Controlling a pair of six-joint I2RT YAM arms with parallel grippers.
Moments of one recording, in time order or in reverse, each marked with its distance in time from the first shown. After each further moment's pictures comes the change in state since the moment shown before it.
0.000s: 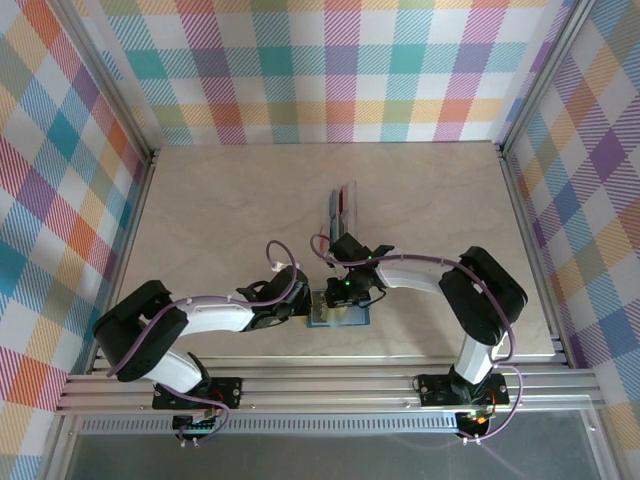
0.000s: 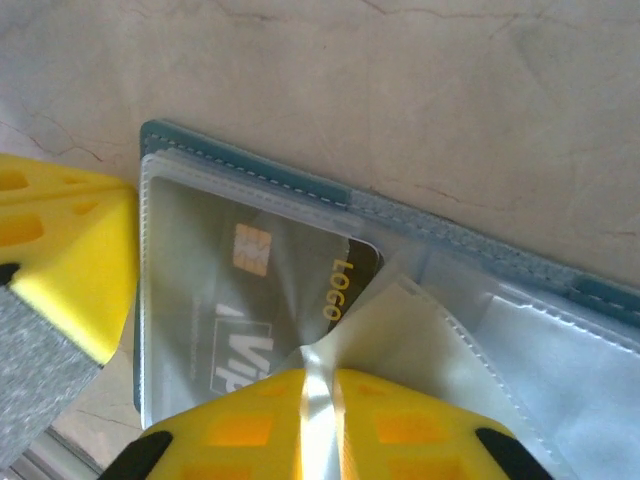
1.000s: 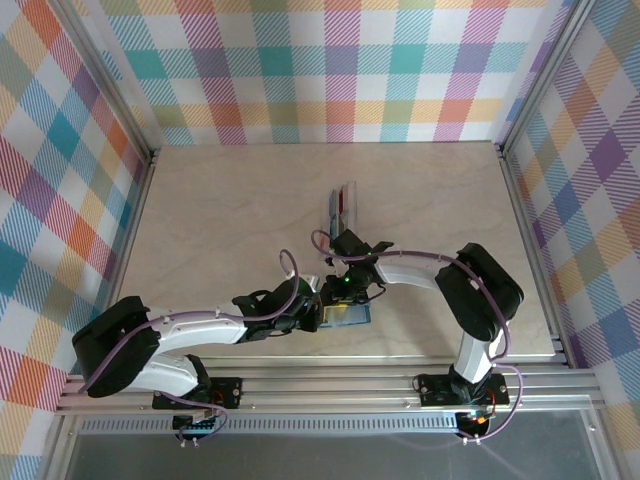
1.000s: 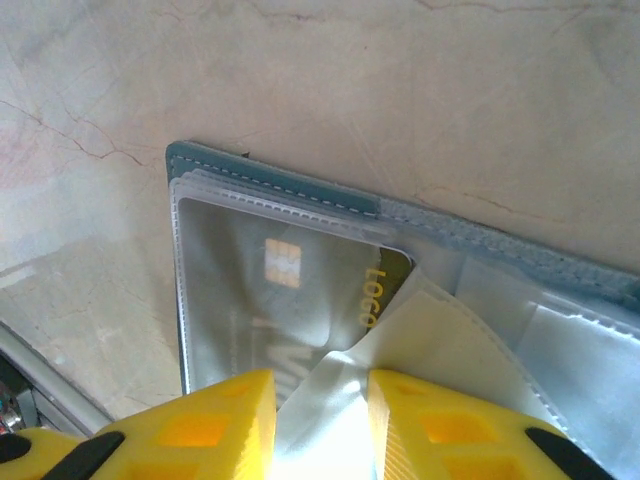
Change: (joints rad) left arm -0.138 -0.137 0.001 -0.055 0.085 0.063; right arm -0.025 0.027 0.026 0.000 -0.103 0.022
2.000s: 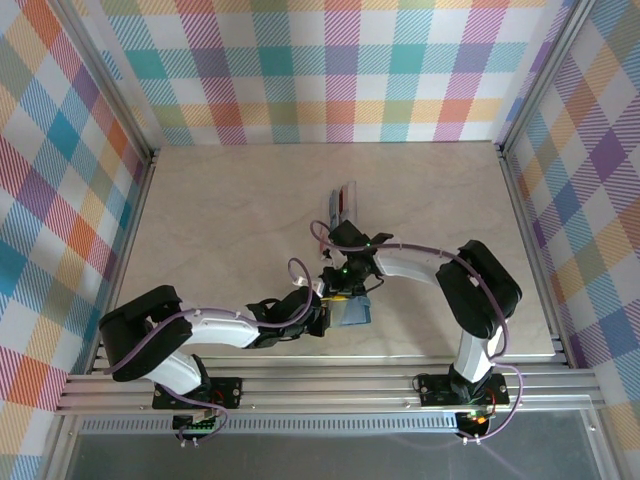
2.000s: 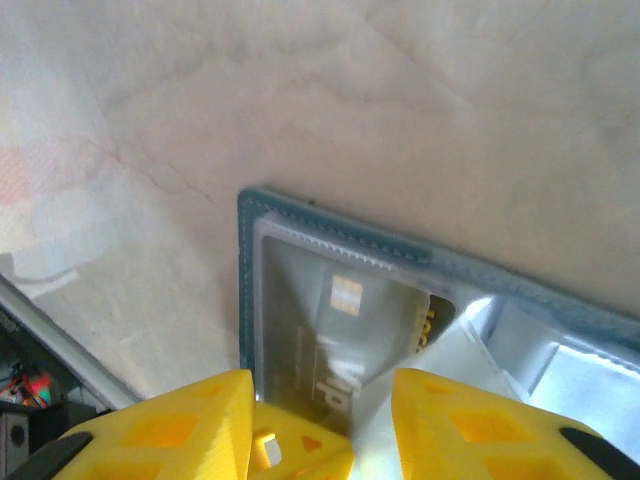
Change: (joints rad) left arm -0.056 0.154 -0.048 0.236 -0.077 -0.024; right arm -0.024 0.015 0.096 -0.068 -0.029 -0.008
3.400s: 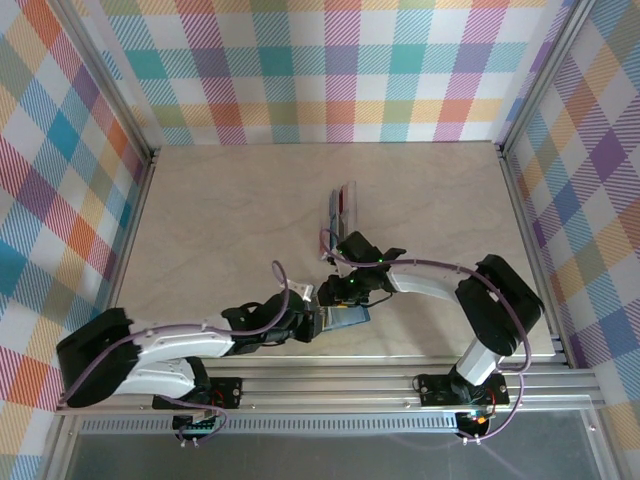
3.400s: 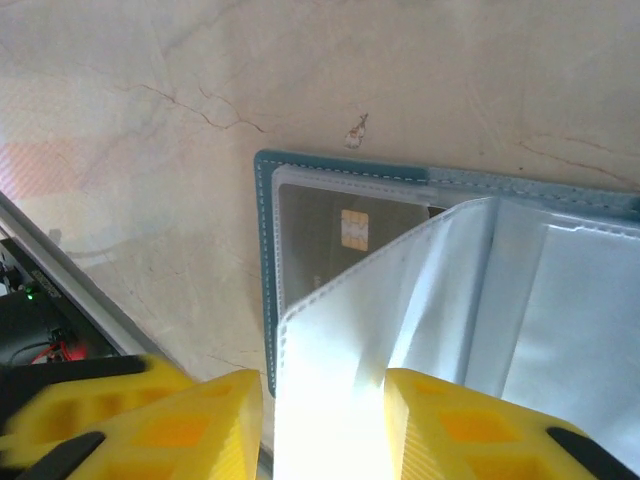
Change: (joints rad) left arm 0.009 -0.314 -0.066 -0.209 0.047 -0.008; right arm 0.032 -0.133 -0.192 0.179 -0.042 0.072
